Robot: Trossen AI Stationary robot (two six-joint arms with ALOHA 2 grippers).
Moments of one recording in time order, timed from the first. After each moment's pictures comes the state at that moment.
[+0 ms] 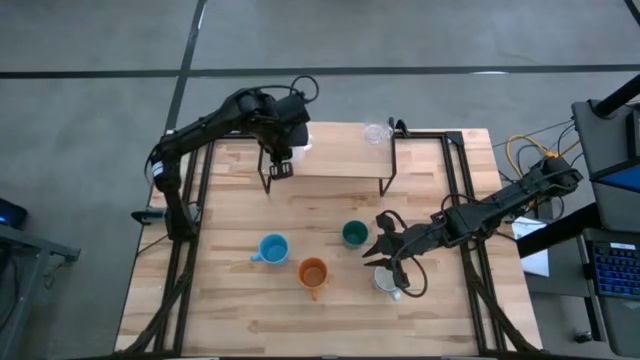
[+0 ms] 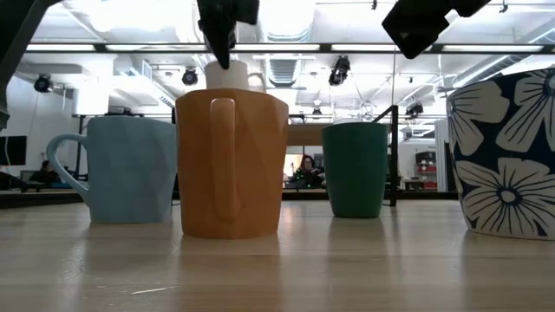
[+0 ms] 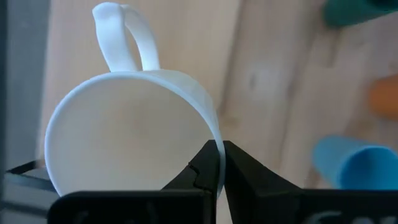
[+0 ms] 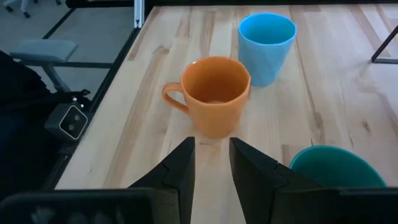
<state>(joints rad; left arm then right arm) 0.37 1.80 2.12 -1.57 -0.02 0.22 0.41 1.24 0.80 -0.13 0.13 0.21</state>
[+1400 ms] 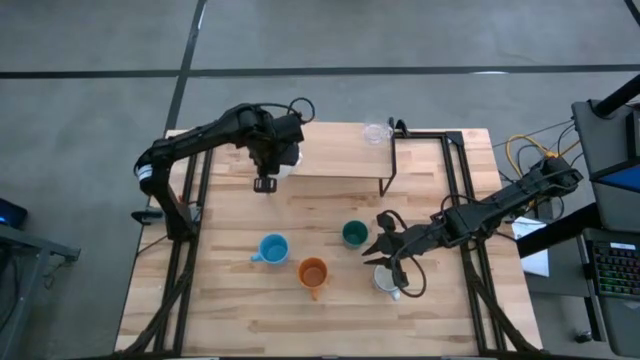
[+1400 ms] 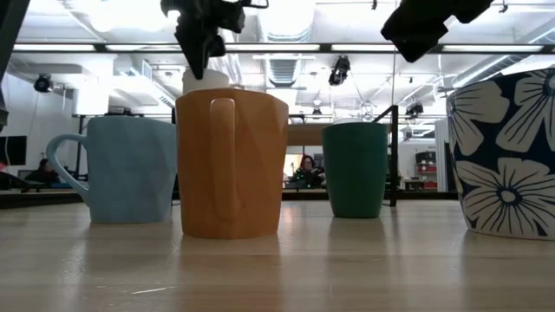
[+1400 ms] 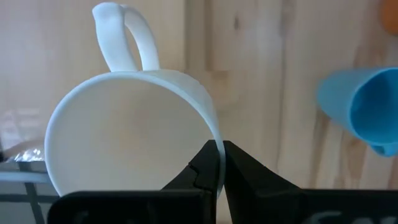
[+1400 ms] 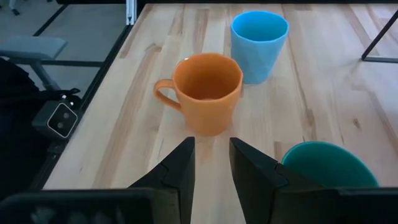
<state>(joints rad) 0.34 1.70 1.88 -1.57 -0.06 0.35 0.41 1.24 0.79 -0.12 0.16 0.21</state>
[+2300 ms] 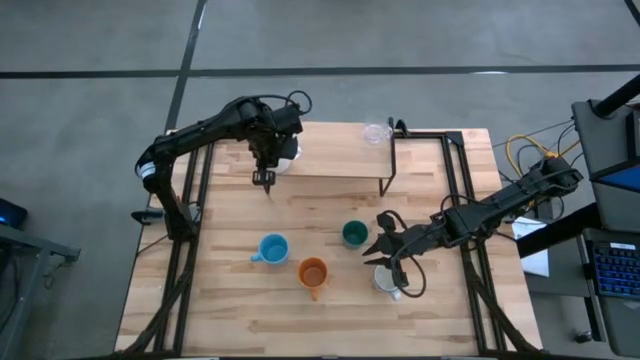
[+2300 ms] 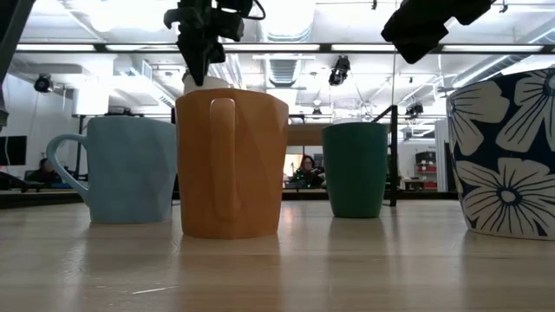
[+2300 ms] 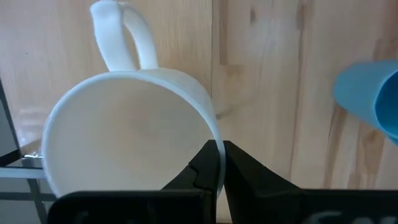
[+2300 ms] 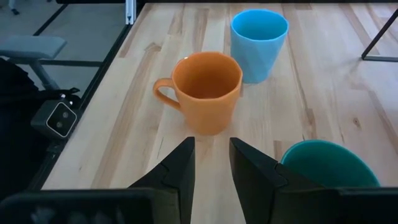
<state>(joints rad) 0.40 1.72 1.88 -1.57 -0.06 0.43 0.41 1.24 0.78 -0.11 0.16 0.21</state>
